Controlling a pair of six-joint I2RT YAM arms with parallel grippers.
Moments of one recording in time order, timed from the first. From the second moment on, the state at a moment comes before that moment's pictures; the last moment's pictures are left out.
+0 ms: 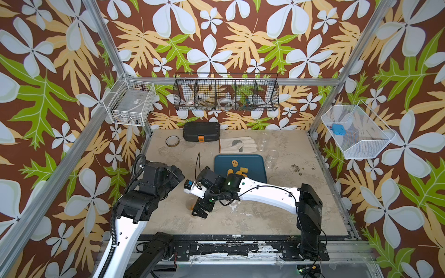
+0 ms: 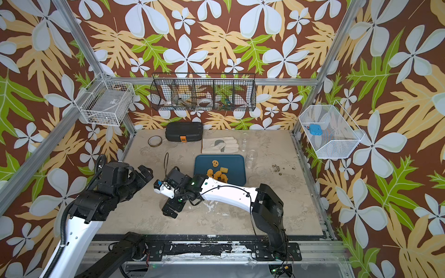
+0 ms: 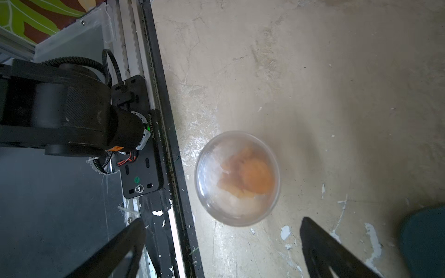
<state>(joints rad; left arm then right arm) -0.25 0.79 1.08 -1.05 -0.16 -0.94 1.16 1.93 1.64 -0.68 -0.26 0.00</state>
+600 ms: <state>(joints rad) -0.25 0.76 1.10 -1.13 -0.18 -0.88 1.18 2.10 1.81 -0.70 -0.12 0.03</state>
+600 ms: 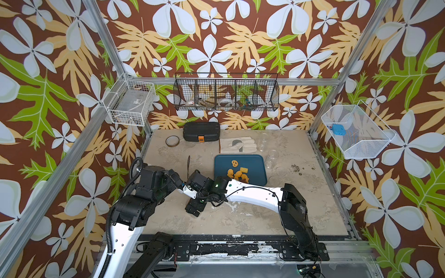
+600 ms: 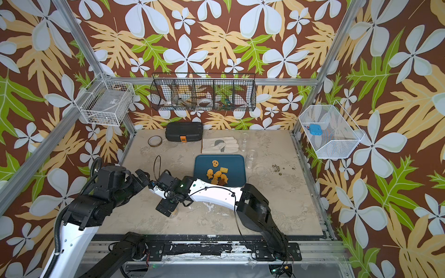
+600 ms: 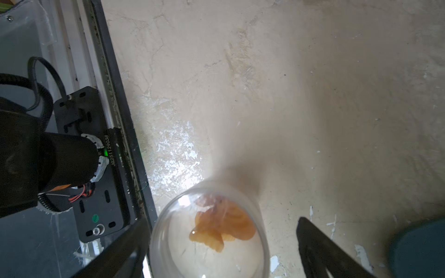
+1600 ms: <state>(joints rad) -0.25 0.80 1.10 -1.07 -0.13 -0.75 1.18 2.06 1.81 -0.76 -0.02 0.09</state>
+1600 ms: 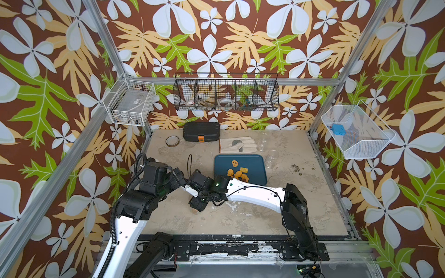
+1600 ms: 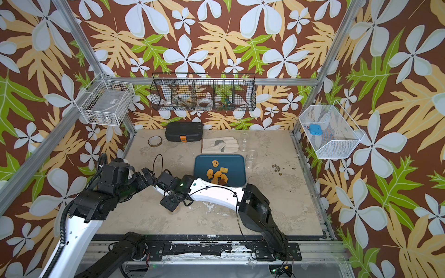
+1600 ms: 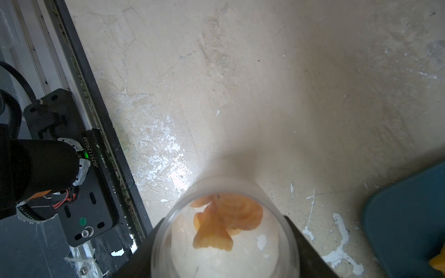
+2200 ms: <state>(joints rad) -0.25 1.00 0.93 -0.64 0.38 -0.81 0.74 1.61 1.32 -0.63 -0.16 0.29</state>
